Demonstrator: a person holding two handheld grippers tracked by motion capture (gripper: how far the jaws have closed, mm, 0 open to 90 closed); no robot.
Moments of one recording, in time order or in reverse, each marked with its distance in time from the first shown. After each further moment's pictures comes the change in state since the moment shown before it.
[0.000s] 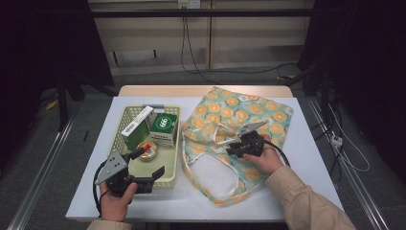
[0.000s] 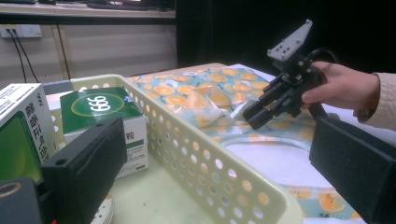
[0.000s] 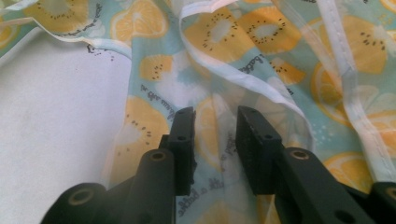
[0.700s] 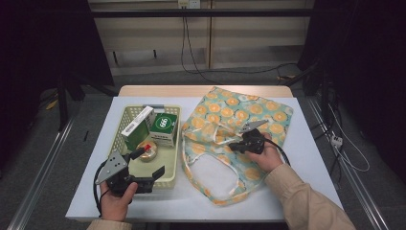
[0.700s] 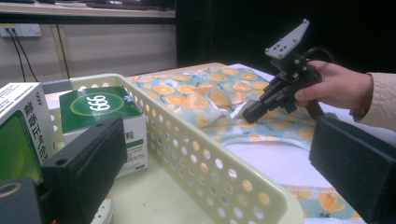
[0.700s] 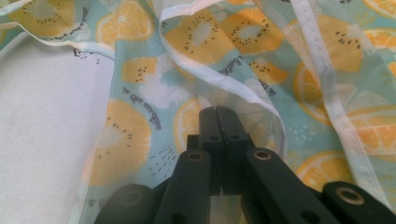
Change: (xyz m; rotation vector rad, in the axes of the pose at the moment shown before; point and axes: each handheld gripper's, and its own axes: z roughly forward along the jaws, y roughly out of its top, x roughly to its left) left arm 0.001 -0.001 0.001 0.005 -0.002 0.002; right arm -0.008 0.000 0.000 -0.002 0.000 0.022
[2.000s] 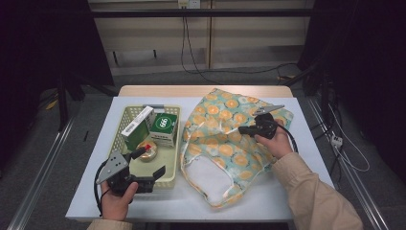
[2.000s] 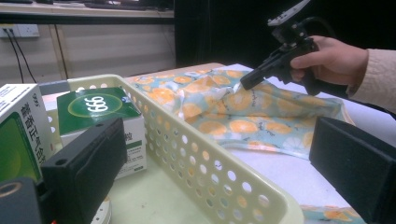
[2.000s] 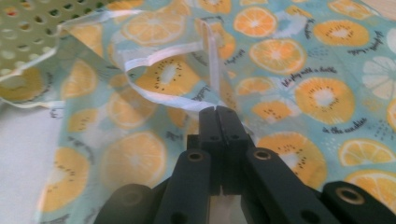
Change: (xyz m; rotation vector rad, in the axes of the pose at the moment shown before) left arm 0.000 0.000 0.002 0.000 -0.006 0.005; right arm -0.036 0.020 -0.034 -0.101 -0.082 0.103
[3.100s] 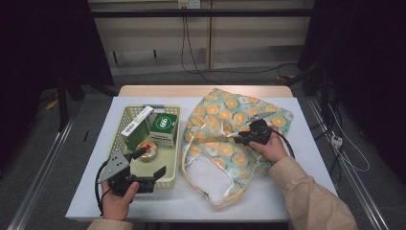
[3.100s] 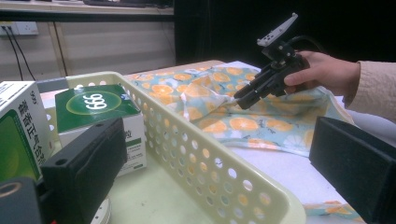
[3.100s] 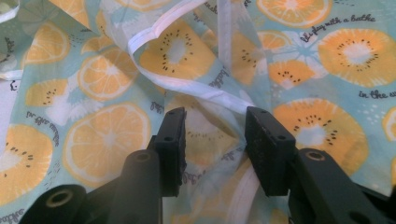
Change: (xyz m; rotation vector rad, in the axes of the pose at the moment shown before) left arm -0.001 -0.001 0.002 0.007 0.001 -0.003; right arm 0.000 -0.020 0.028 0.078 0.007 0.010
